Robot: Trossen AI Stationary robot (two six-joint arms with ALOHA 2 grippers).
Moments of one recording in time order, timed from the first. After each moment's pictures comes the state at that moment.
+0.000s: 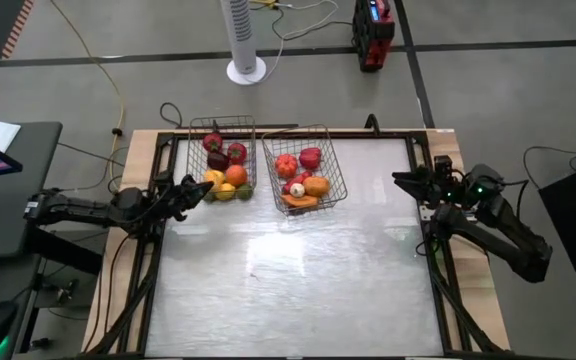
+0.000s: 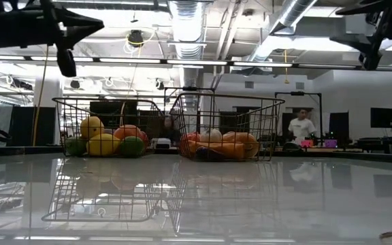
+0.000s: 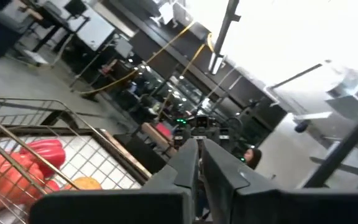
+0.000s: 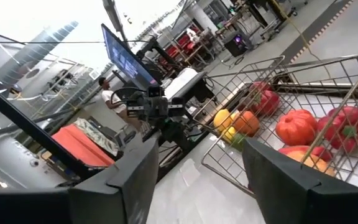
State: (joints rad) left arm -0.03 0.34 0.06 0.62 -0.37 -0.65; right arm -0.60 0.00 0.39 -0.30 -0.35 0.75
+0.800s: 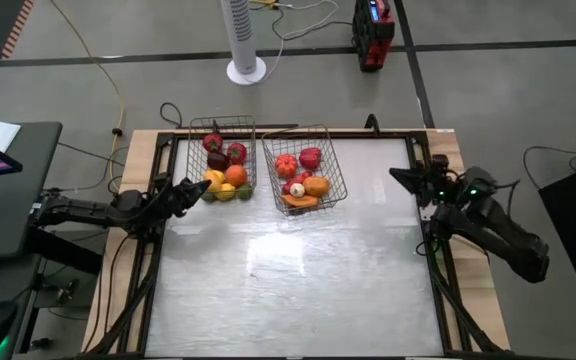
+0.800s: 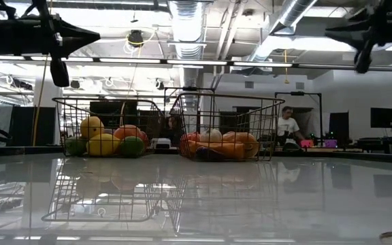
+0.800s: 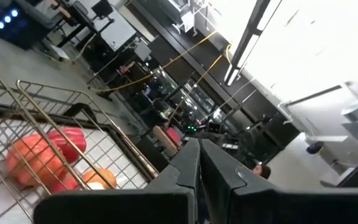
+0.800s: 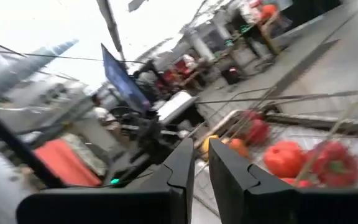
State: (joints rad) left arm -0.06 0.23 0.01 0.54 -0.49 -0.73; right arm -0.59 0.00 0.31 -0.16 -0.25 0.67
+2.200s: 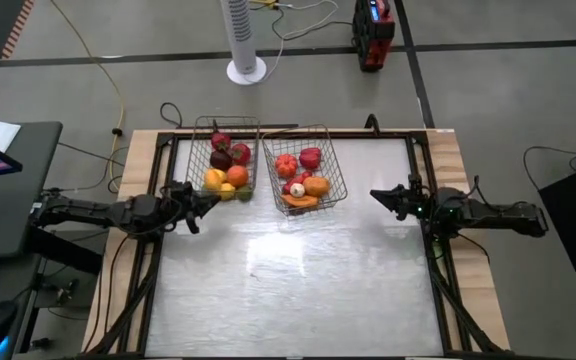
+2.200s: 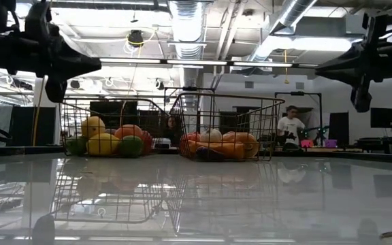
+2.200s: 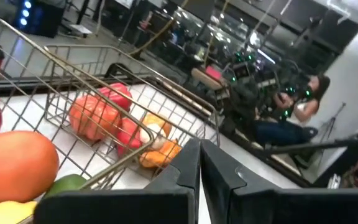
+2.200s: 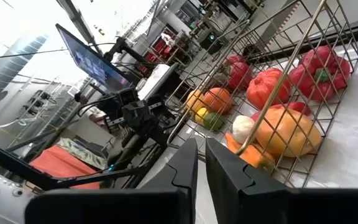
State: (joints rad) left arm -0.06 0.23 0.01 0.23 -0.42 -0.53; right arm -0.03 0.01 0.04 -0.04 0.32 0.86
